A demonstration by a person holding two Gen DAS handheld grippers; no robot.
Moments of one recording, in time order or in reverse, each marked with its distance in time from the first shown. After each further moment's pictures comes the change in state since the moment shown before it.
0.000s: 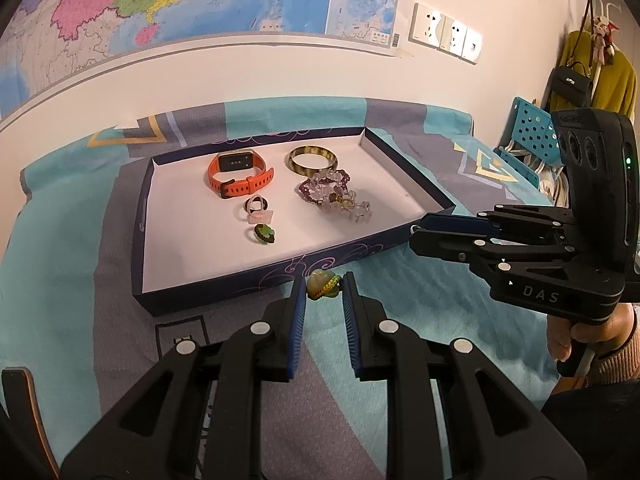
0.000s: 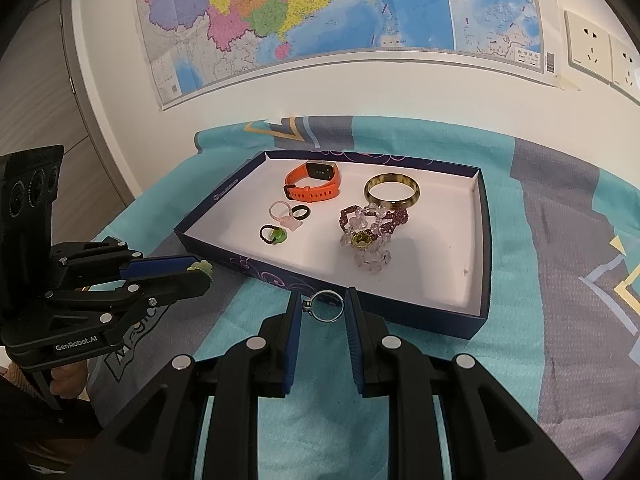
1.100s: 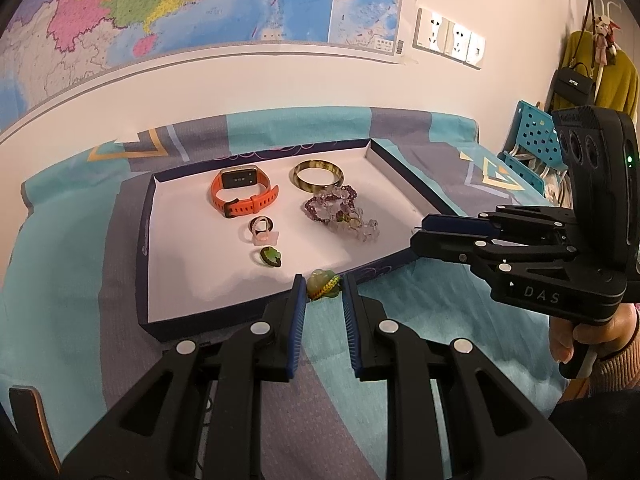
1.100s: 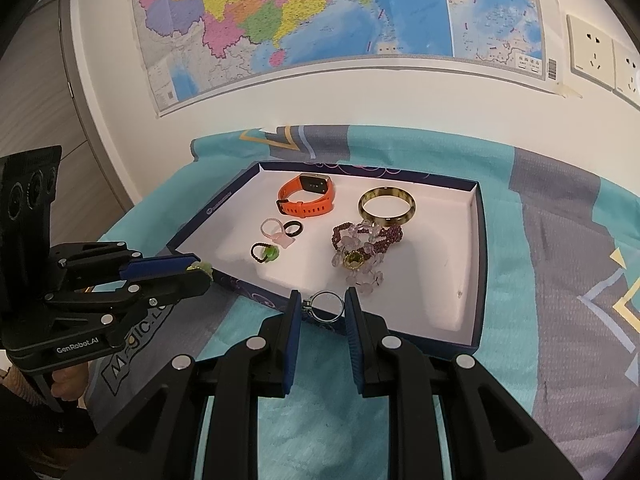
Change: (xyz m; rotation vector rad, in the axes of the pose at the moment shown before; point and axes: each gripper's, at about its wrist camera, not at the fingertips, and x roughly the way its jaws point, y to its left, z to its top) left arm 0.005 0.004 0.016 0.009 -0.018 0.017; right arm 0.005 -0.006 0.013 0.000 -0.016 -0.002
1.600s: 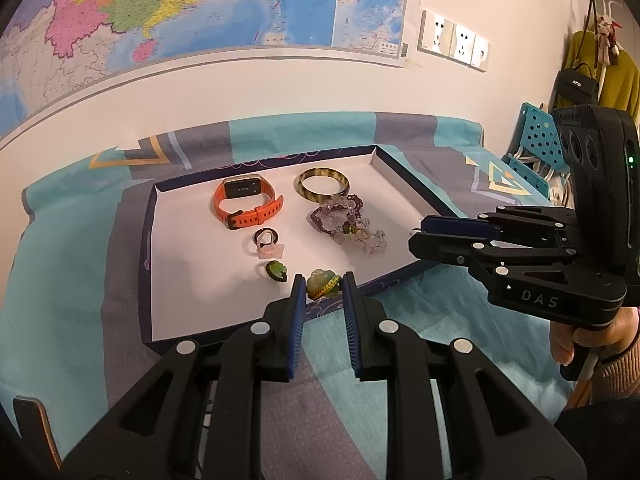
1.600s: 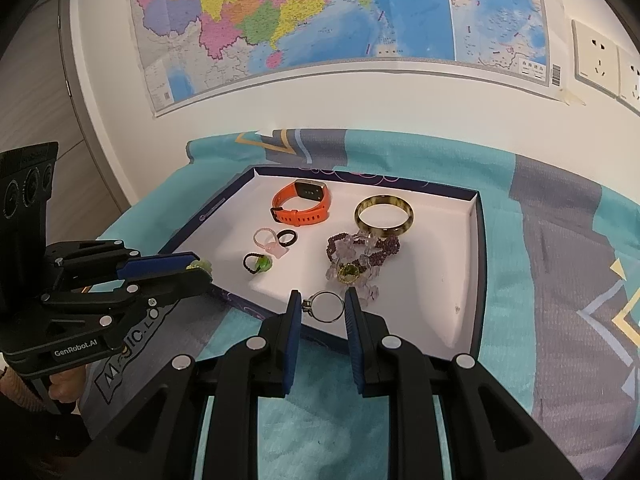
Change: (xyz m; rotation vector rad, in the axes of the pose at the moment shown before) left arm 0.007 0.002 0.009 0.005 -0.009 0.015; right arm 0.007 -0.003 0.009 -0.010 -0.001 -0.010
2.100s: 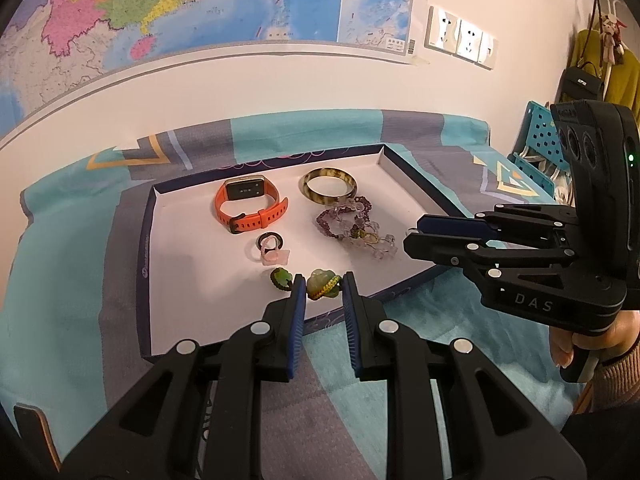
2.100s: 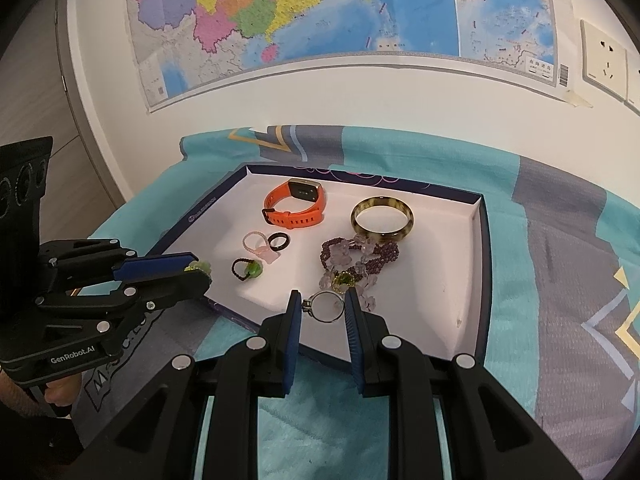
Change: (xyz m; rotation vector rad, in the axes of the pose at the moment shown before) left arm 0.010 0.002 0.005 -0.002 0.010 0.010; right arm 0.014 -0.003 0.008 -0.008 0.015 -0.014
